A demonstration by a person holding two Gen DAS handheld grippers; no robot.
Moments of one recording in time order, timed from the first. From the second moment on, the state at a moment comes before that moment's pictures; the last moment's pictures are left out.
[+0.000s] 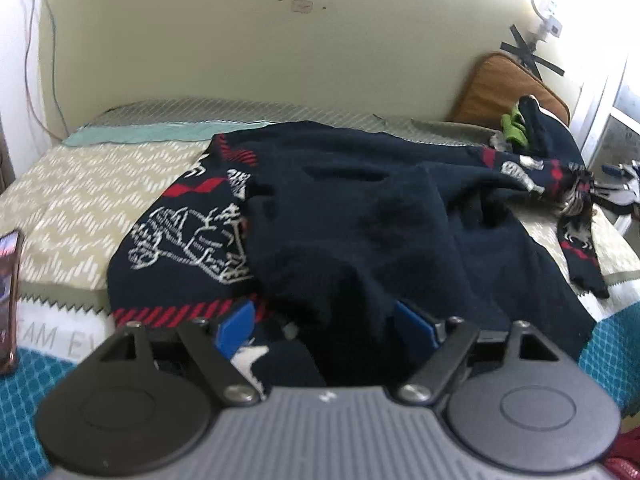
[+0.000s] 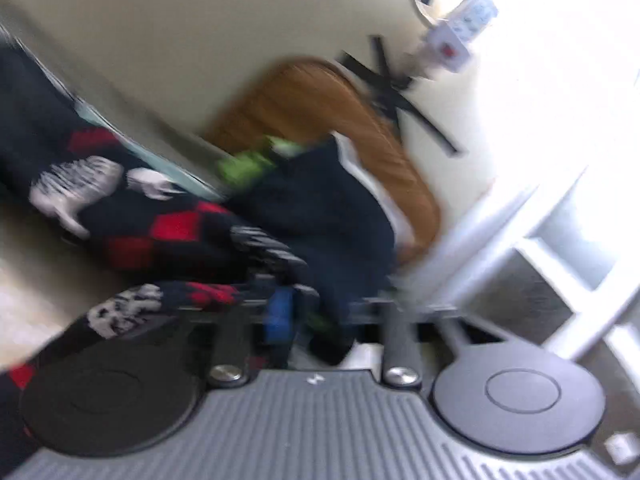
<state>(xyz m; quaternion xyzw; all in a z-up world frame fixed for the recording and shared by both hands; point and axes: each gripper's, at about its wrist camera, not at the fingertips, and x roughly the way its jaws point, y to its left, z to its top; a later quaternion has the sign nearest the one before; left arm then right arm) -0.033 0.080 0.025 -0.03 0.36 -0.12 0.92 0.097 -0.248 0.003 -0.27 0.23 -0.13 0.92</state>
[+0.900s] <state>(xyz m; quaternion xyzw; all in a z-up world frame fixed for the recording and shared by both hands) 0.016 0.158 0.057 -0.03 0.32 0.01 0.95 -0.090 -0.239 0.003 0.07 0.40 0.19 0.89</state>
